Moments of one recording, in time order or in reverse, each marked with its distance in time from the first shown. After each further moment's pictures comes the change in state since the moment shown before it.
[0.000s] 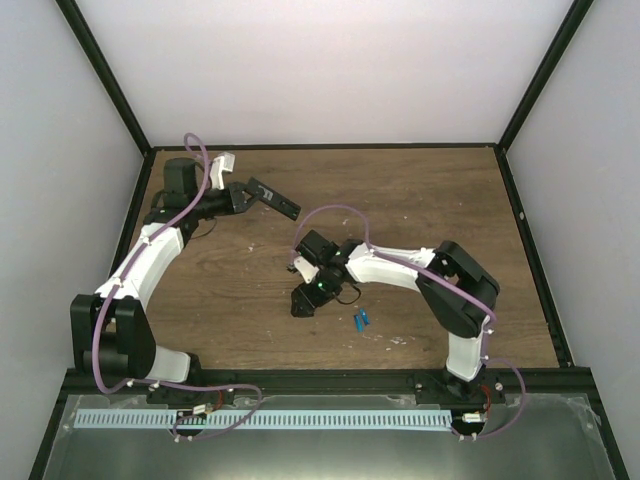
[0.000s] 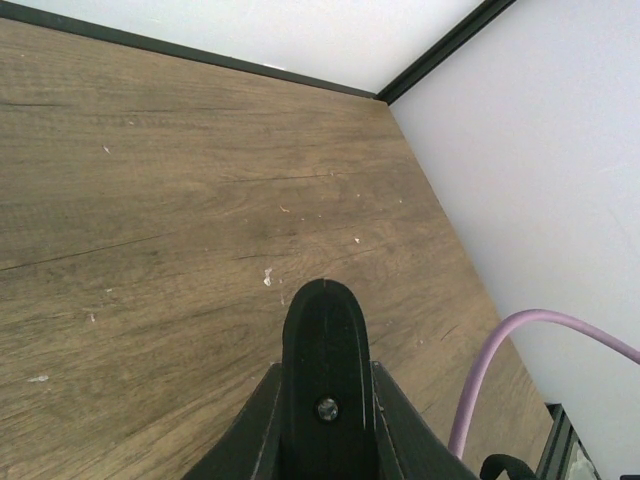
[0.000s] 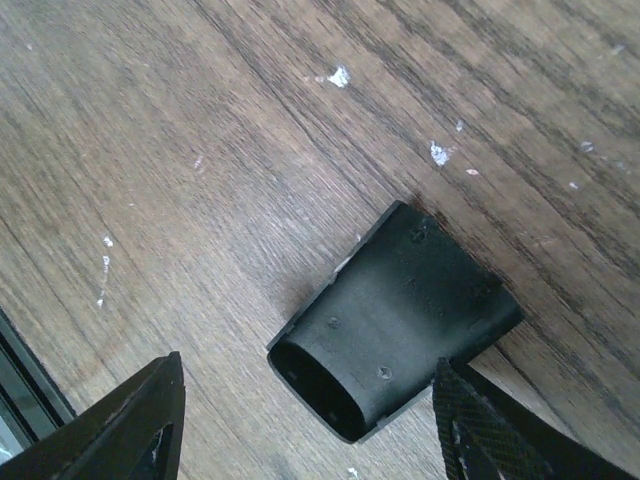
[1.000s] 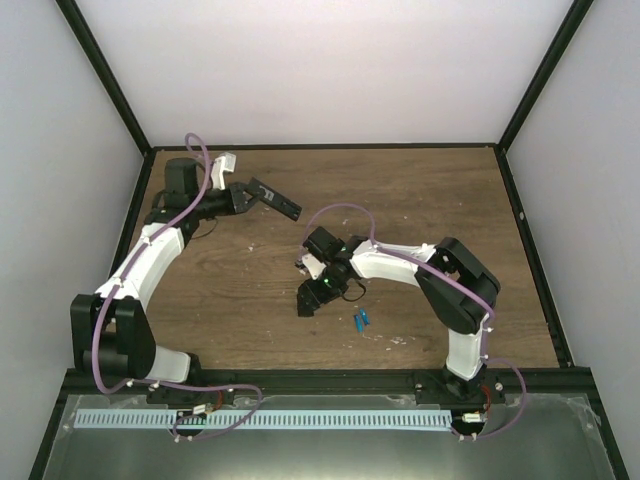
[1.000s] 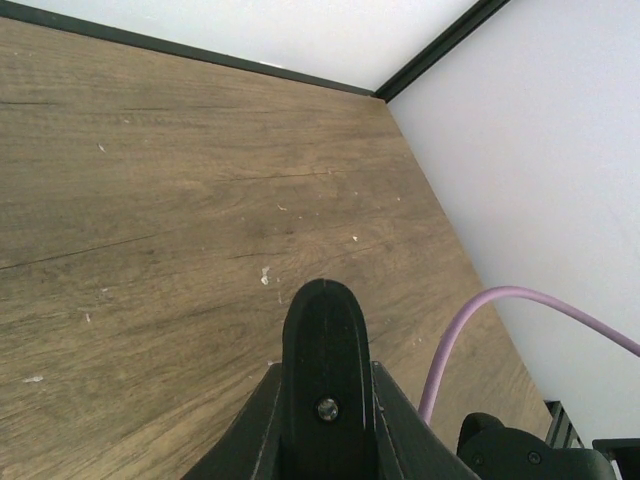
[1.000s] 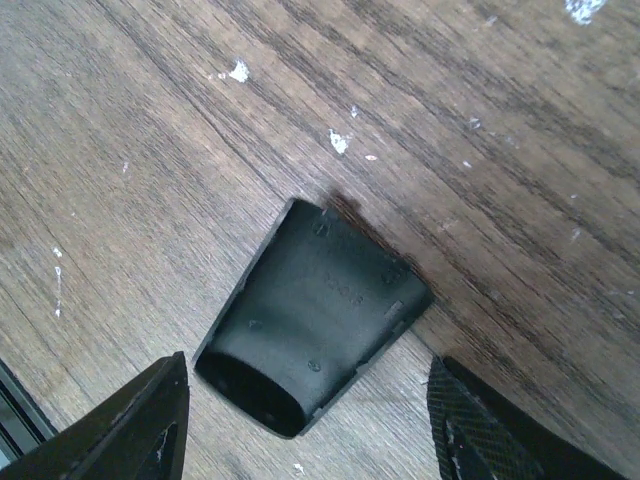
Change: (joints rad) left arm -0.007 0.000 0.000 0.000 -0.001 0.001; right arm -0.055 0.017 -0.022 0.004 -0.014 0.013
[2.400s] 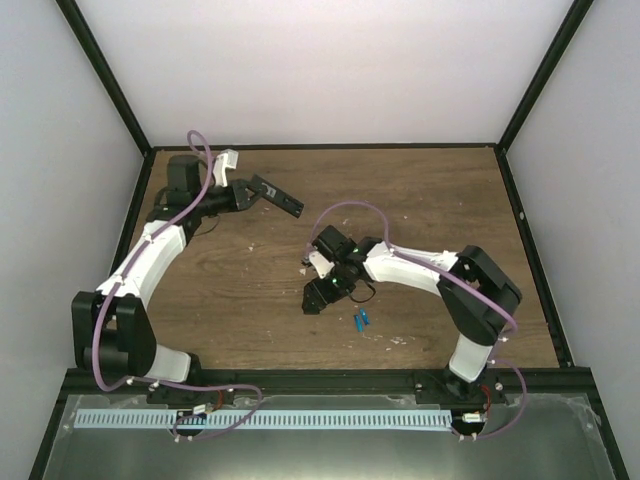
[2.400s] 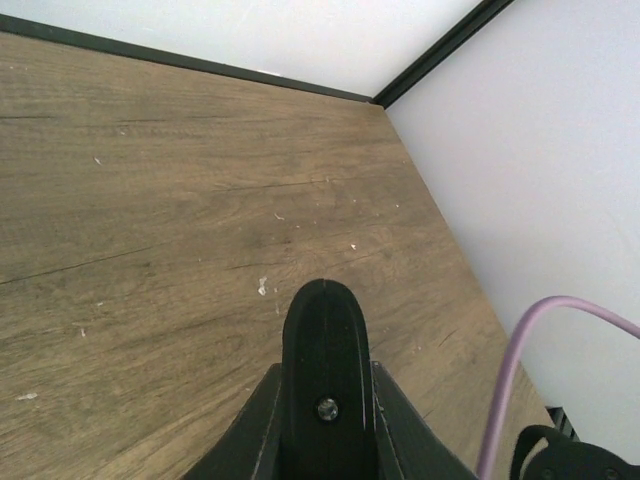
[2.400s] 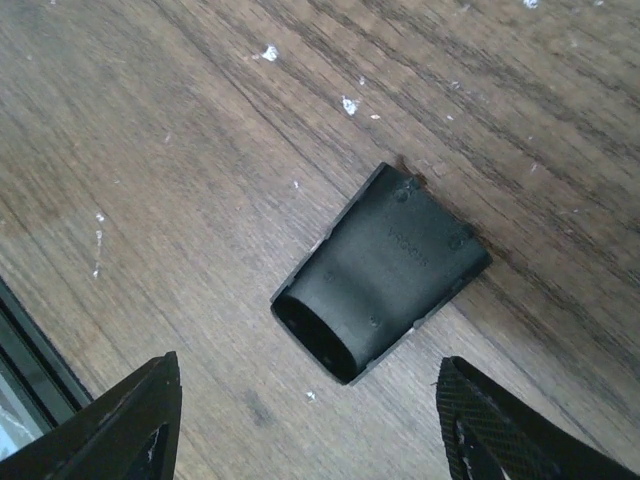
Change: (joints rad) left arm -0.016 0.020 0.024 0.013 -0.017 -0.012; right arm -0.011 -0.145 -0.075 -0.003 0.006 0.003
